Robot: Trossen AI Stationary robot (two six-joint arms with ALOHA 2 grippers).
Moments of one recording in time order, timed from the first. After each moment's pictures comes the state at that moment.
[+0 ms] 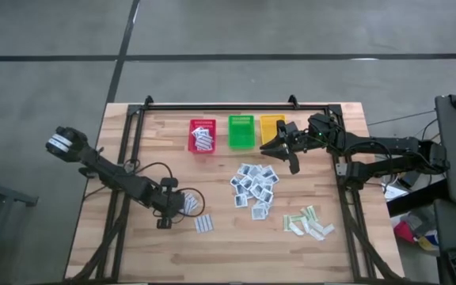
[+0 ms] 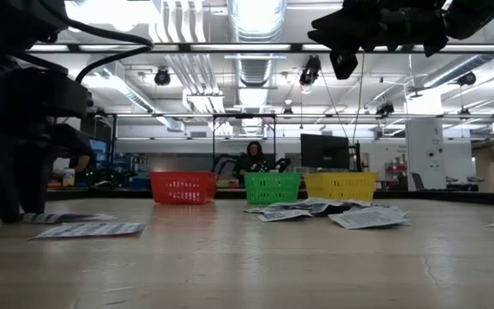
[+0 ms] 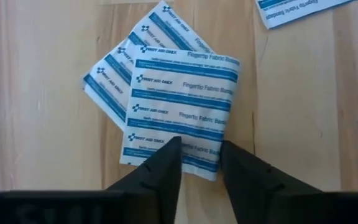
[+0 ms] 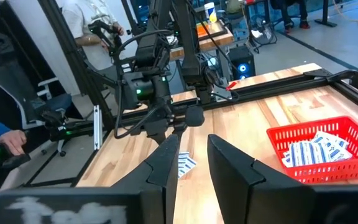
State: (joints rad) left arm -0.47 1.47 0.52 -0.39 -0.14 -0.42; right arm -0.31 1.07 0.61 0.35 -0.47 0.27
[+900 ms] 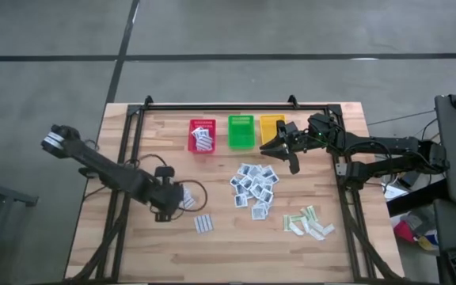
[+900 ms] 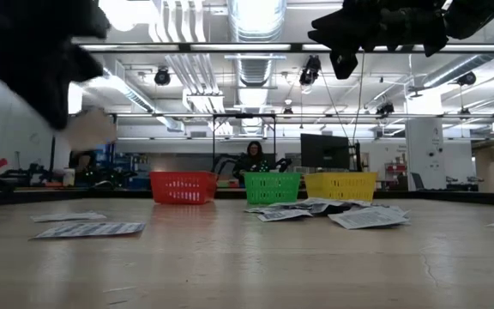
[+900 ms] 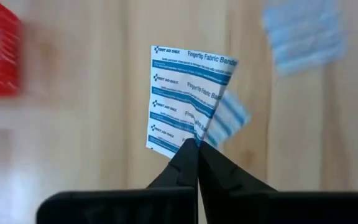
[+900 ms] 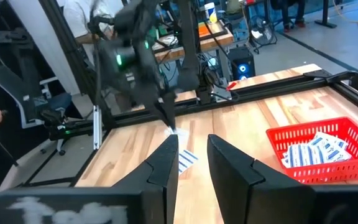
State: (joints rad) left arm -0.46 1.22 0.87 -0.90 -0.29 -0.43; right arm -0.31 1.07 0.62 0.35 -0.47 0.26
